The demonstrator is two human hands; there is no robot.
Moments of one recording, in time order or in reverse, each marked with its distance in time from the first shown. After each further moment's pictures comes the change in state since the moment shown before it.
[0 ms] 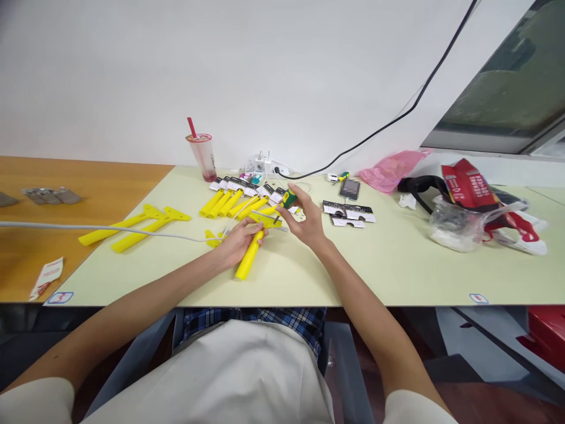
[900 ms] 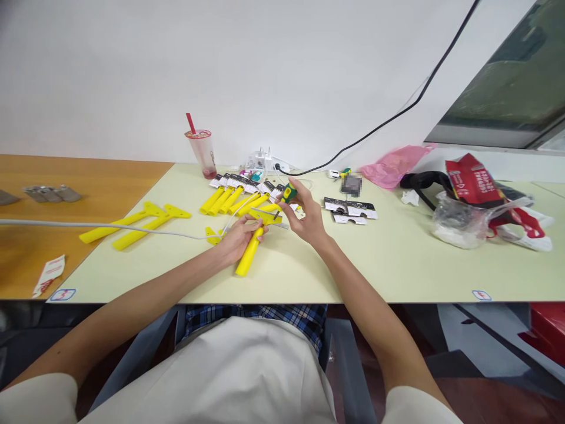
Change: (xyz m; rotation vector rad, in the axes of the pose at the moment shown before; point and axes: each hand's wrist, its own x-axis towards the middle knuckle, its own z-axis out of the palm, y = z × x) left_hand -0.004 0.003 0.005 0.012 0.037 0.017; right_hand 0.001 -0.003 0.001 0.047 -0.109 -0.145
